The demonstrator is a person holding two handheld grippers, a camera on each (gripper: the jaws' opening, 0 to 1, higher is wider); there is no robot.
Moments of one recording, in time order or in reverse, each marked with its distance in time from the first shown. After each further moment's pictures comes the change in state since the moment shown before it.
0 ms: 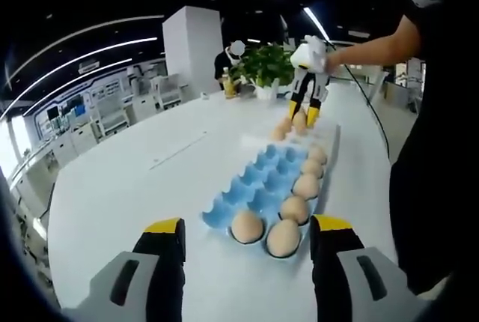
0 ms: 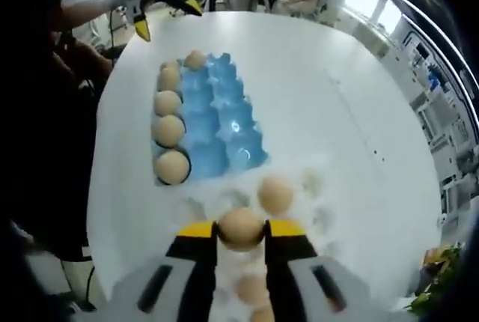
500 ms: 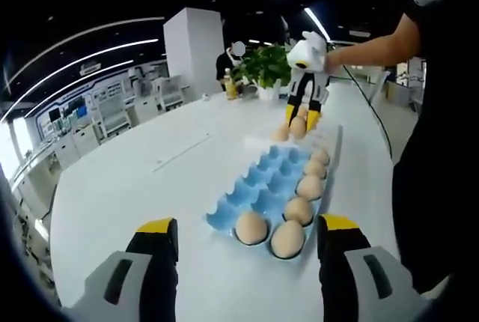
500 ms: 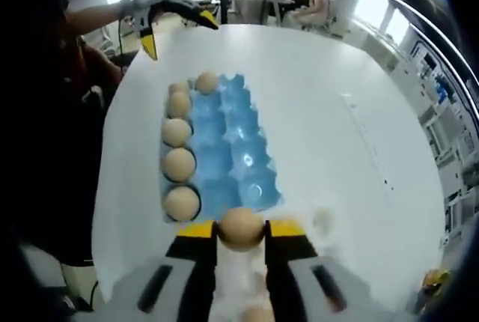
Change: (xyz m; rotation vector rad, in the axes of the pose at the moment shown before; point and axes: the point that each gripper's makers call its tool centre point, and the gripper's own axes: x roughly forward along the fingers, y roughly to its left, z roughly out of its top) left arm 0.000 0.006 0.002 0.007 -0.007 0.020; right arm 0.015 0.014 0.051 -0.065 -0.067 0.054
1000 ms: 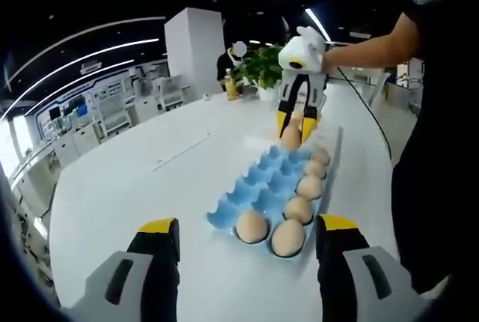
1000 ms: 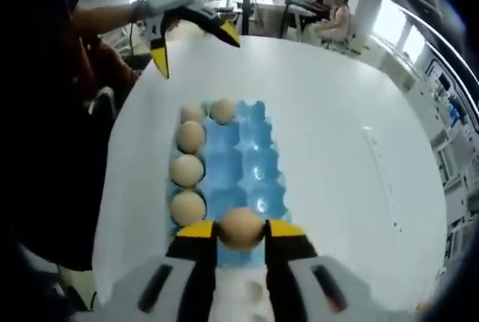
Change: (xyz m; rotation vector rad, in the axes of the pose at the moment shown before) left arm -0.002 0.002 0.000 -0.010 -0.009 0.000; right arm 0.025 0.013 0.052 -0.090 -0.051 0.058
